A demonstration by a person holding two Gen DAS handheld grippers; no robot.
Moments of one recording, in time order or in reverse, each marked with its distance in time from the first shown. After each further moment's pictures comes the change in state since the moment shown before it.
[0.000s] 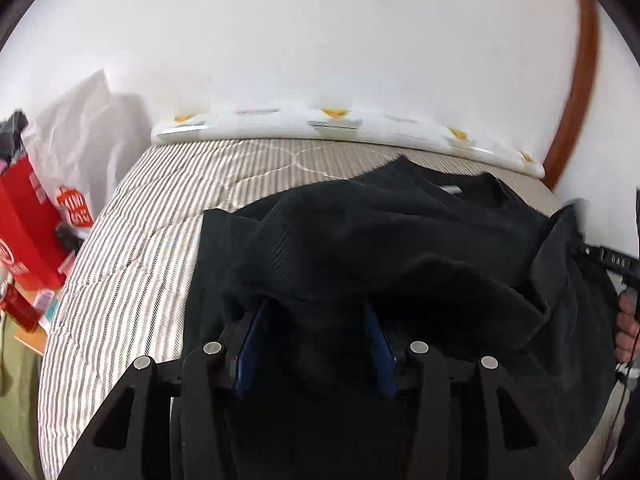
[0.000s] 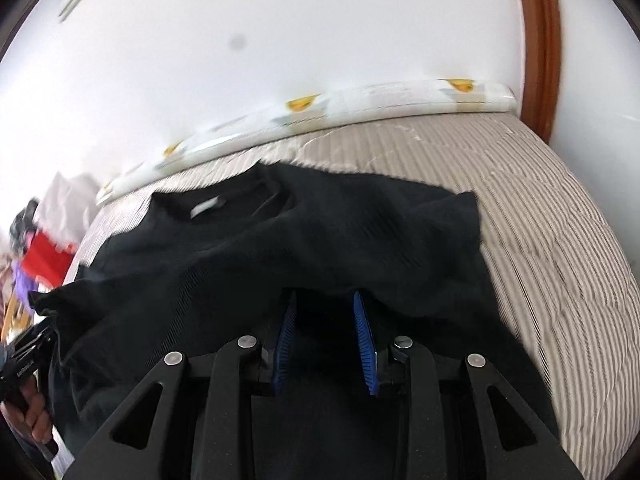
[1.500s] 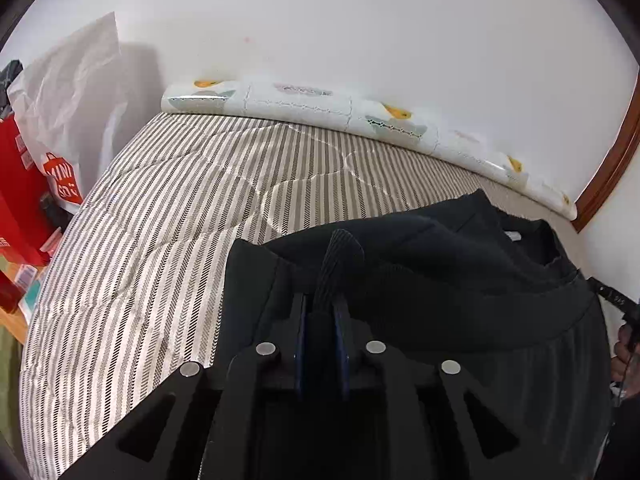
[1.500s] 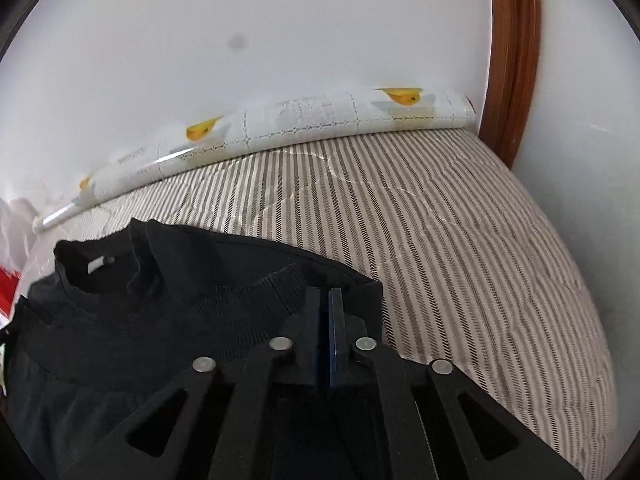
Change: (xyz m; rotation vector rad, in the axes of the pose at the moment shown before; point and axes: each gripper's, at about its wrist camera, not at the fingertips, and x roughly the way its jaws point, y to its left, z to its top) left arm 0.059 0.045 0.035 -0.122 0.054 0.015; right arm 0.054 -0.050 0.051 -0.017 -0.006 -0.165
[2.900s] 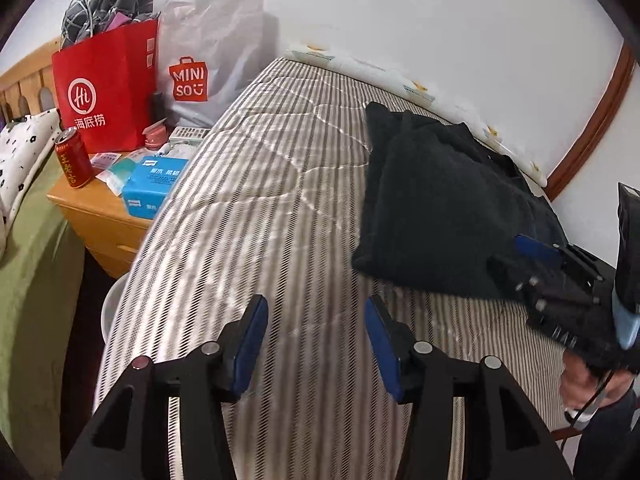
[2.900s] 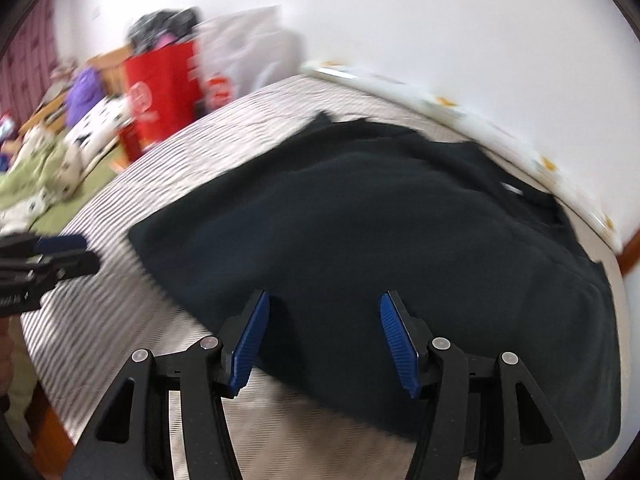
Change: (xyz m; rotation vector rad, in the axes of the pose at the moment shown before) left arm -0.167 0.117 -0.186 -0.092 0.032 -0.034; right arm -0.165 0.363 -0.226 -0.638 0.008 0.224
